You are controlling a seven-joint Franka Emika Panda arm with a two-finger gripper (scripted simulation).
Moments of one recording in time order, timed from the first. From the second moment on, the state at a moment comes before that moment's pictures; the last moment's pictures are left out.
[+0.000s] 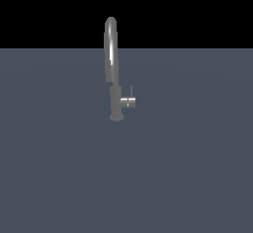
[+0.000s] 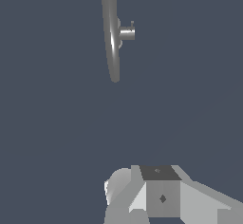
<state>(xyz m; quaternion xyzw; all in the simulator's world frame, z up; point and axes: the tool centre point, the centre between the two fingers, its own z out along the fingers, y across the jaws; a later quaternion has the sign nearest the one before) -0.245 -0.003 0.485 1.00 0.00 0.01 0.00</state>
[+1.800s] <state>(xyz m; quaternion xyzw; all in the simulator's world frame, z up) -0.111 0.003 0.445 0.97 -0.15 -0.15 -0.15</state>
